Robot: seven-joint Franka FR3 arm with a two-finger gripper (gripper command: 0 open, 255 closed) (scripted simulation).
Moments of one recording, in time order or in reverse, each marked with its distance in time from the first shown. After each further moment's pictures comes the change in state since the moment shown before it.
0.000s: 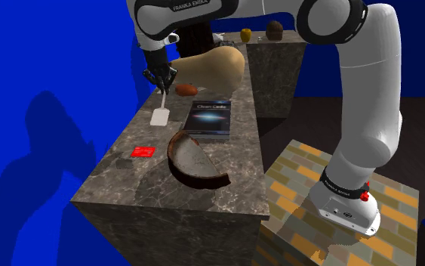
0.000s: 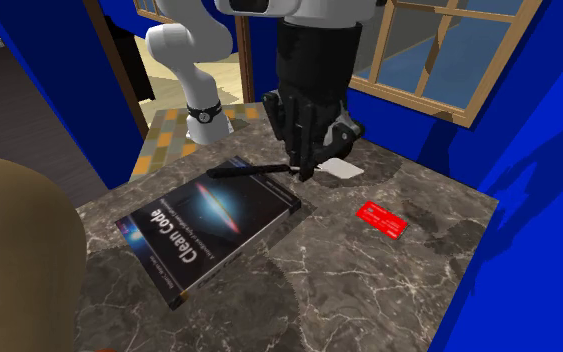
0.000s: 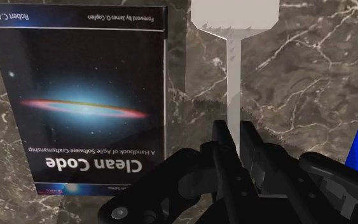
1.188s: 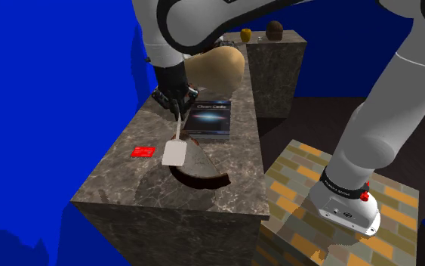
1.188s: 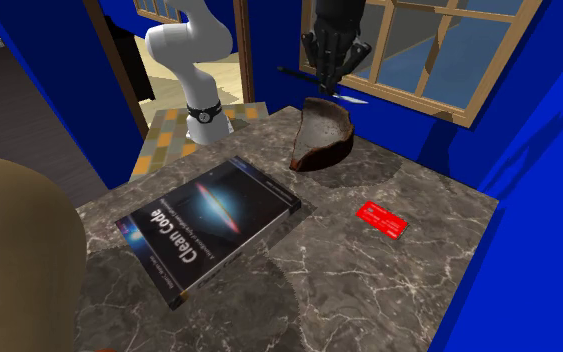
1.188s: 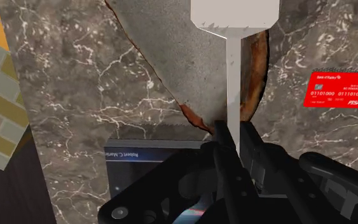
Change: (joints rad) arm 0.057 -0.513 0.118 -0.590 0.213 0.112 0.172
